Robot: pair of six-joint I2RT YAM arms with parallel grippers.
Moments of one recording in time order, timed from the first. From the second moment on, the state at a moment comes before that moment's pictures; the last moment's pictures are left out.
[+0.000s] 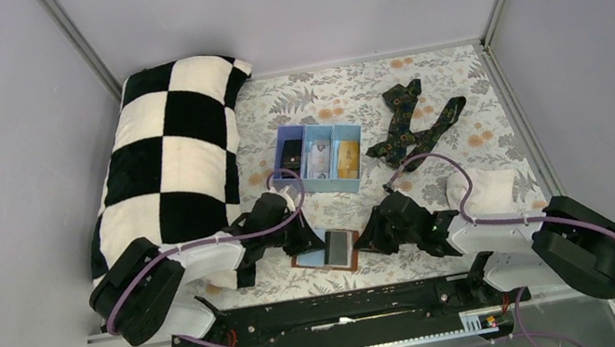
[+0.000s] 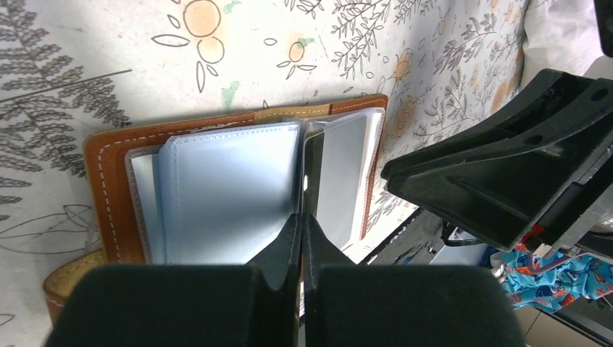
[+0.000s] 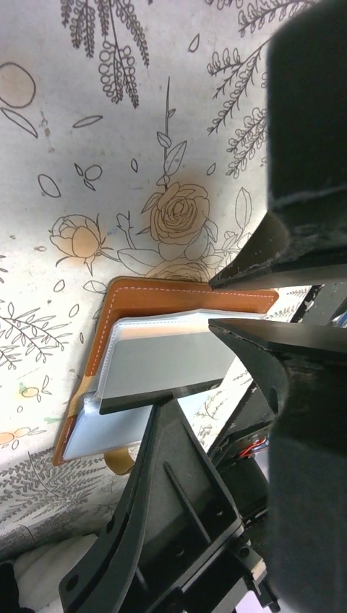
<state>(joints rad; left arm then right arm) -0.76 1.42 0.46 0.17 0.35 -0.94 0.86 1.22 0.31 0.11 -0.07 1.22</state>
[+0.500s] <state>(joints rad) -0.75 1.41 0.46 0.15 0.35 -0.92 0.87 1.24 0.38 0.14 -0.09 1.20</state>
